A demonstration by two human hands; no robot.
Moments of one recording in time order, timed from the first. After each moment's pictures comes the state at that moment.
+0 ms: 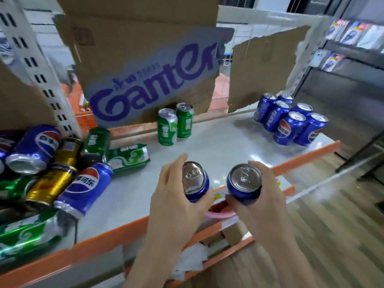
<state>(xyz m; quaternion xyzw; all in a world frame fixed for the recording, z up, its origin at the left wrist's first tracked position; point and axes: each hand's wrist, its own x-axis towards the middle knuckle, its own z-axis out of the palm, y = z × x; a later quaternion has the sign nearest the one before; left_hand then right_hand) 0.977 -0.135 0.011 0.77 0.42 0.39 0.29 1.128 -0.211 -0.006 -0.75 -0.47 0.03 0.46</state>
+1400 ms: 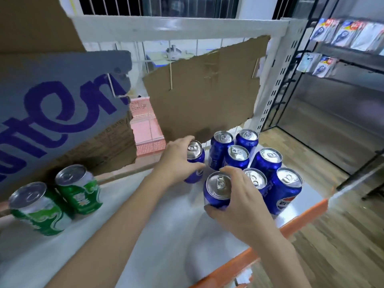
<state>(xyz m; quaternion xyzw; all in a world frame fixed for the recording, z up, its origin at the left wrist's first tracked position) 1.351 0.080 0.012 0.86 0.38 0.21 0.26 1.438 -0.084 0.002 -0.75 -0.57 0.05 0.33</state>
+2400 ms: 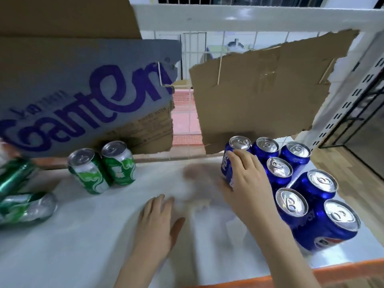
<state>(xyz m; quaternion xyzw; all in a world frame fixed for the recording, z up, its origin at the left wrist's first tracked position) 1.257 -0.011 -0.087 0.80 0.59 0.10 0.08 1.465 -0.010 -0.013 -0.69 -0.67 -0.09 0.27</state>
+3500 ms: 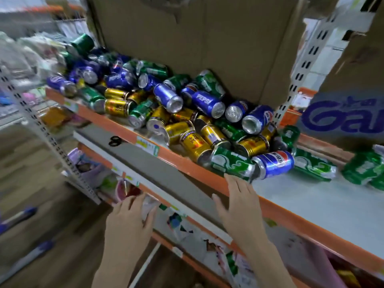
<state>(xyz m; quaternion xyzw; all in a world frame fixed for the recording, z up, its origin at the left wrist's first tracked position) 0.671 -0.288 -0.080 0.50 0.84 0.20 -0.03 0.867 -0.167 -0.060 -0.50 -0.84 0.07 0.21</state>
